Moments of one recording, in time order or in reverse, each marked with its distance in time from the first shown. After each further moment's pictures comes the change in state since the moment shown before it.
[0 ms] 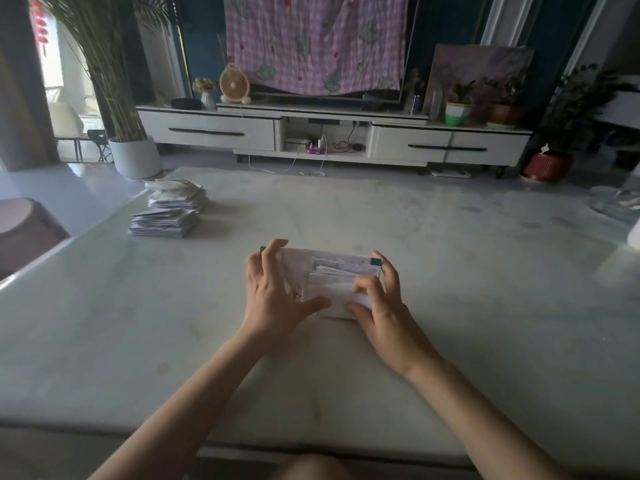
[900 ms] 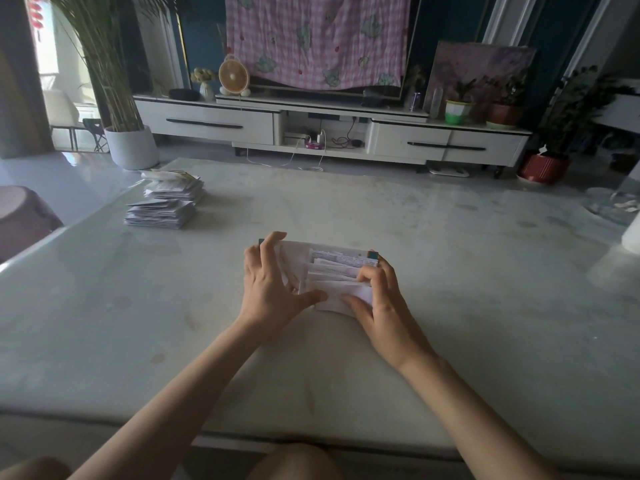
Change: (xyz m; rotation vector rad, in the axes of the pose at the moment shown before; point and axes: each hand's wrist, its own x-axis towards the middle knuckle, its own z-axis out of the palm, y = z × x) left_hand 0.001 -0.003 0.001 -0.009 -0.023 -0.003; right_hand 0.001 0.003 0.005 0.055 0.117 -0.025
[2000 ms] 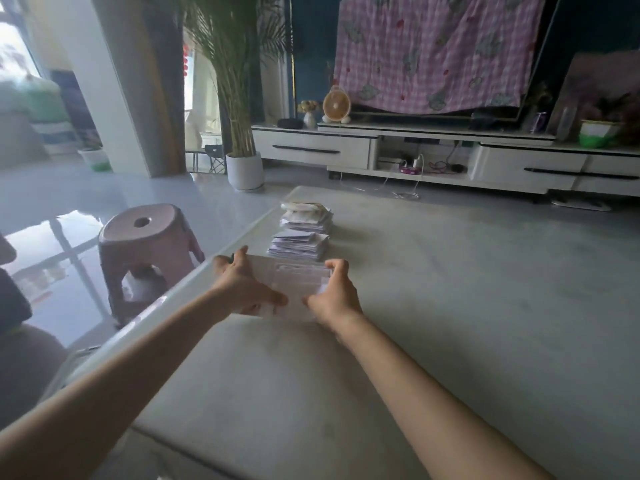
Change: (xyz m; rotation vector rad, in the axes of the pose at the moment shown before) left_hand 0.069 -0.113 -0.210 0.269 -0.094 -0.669; right_hand 0.138 -0.145 0.210 0.339 -0.423 0.612
